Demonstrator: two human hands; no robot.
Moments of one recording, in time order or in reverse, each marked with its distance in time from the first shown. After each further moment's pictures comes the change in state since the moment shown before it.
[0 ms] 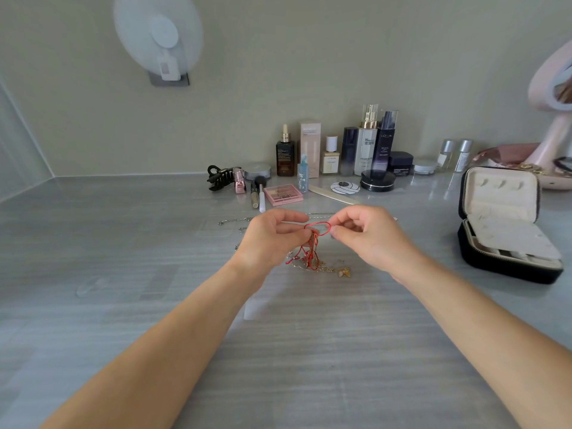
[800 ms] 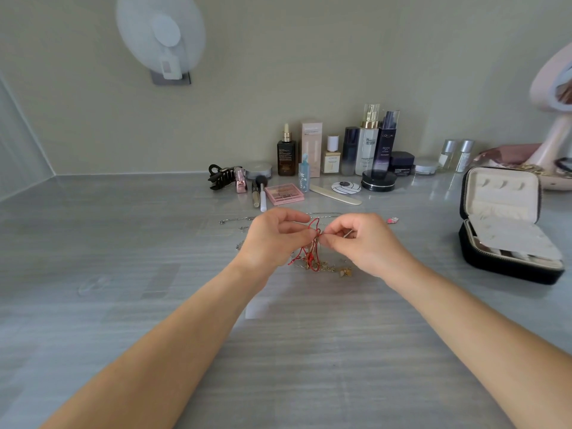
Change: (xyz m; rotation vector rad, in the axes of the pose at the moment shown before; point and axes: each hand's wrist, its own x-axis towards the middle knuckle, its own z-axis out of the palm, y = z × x) left_hand 0.001 -0.001 0.001 -0.005 0.012 0.015; right_hand -0.004 0.001 0.010 0.016 -0.030 0.038
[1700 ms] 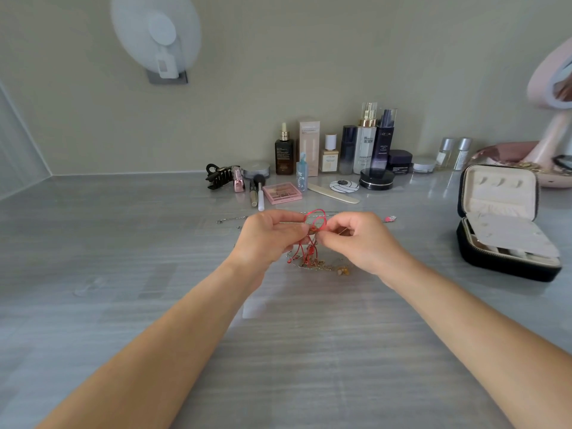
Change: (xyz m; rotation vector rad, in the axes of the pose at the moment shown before) left_hand -0.001 0.001 -0.002 -0.080 0.005 -0.067; right_hand 0.001 -0.001 0.001 0.082 -0.014 0.006
